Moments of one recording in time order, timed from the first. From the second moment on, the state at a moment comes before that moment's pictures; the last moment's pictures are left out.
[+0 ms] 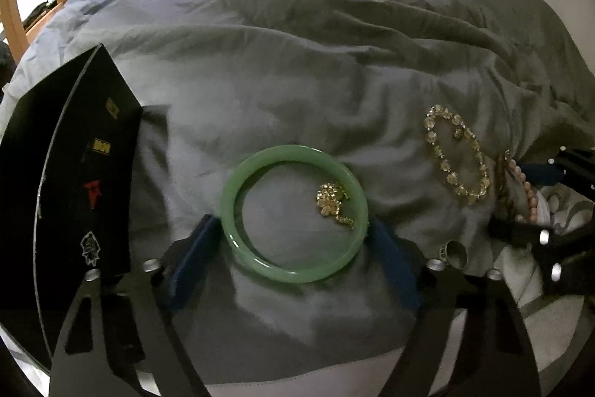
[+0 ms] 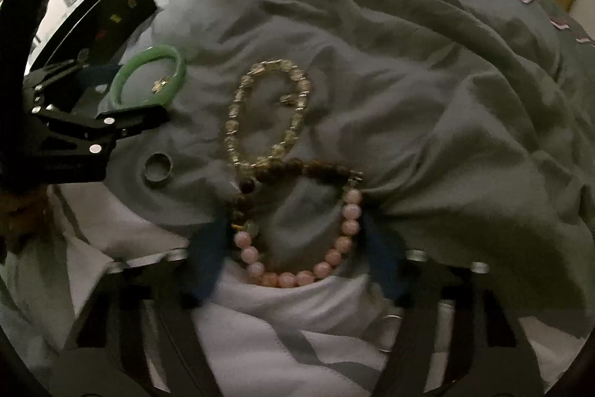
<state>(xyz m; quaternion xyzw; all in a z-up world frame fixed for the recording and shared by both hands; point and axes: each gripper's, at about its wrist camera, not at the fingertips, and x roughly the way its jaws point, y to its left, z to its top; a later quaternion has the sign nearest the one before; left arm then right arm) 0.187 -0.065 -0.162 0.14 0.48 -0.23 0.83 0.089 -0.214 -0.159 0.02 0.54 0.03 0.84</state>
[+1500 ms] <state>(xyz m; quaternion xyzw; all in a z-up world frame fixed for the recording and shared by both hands) 0.210 -0.071 -0.137 0.07 0.45 -0.25 0.85 0.084 -0.240 -0.129 0.09 0.49 0.01 0.87</state>
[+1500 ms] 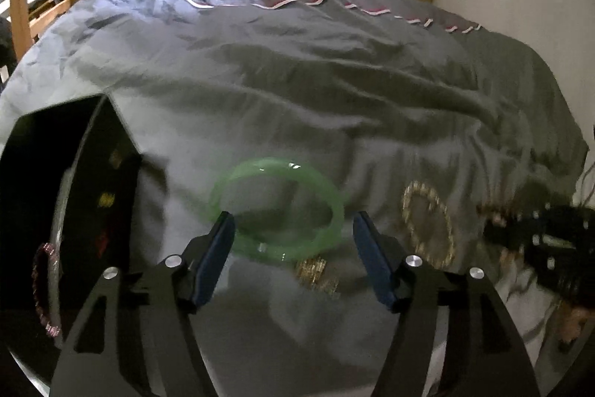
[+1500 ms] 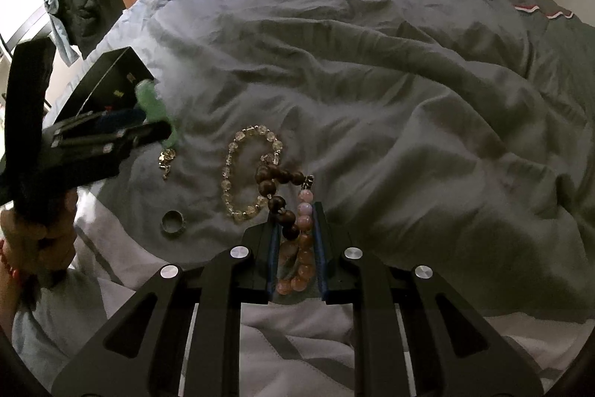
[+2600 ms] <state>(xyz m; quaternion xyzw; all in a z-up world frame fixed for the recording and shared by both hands) 0.203 -0.079 -0.121 0.07 0.45 -0.29 0.84 0.082 -0.250 -0.127 0.10 0.48 0.00 0.87</state>
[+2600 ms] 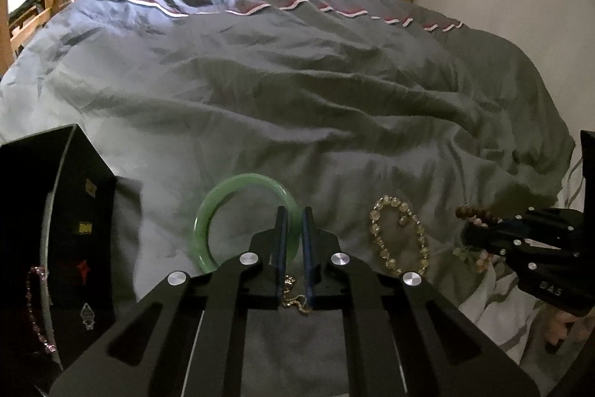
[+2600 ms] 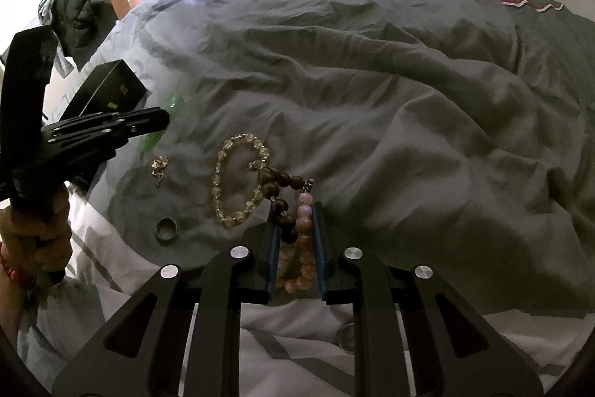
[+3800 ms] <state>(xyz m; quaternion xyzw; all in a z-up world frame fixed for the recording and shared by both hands) 0.192 -0.100 -0.128 0.14 0.43 -0.28 0.84 0.086 -0.248 -0.131 0.10 0.49 0.00 0.87</state>
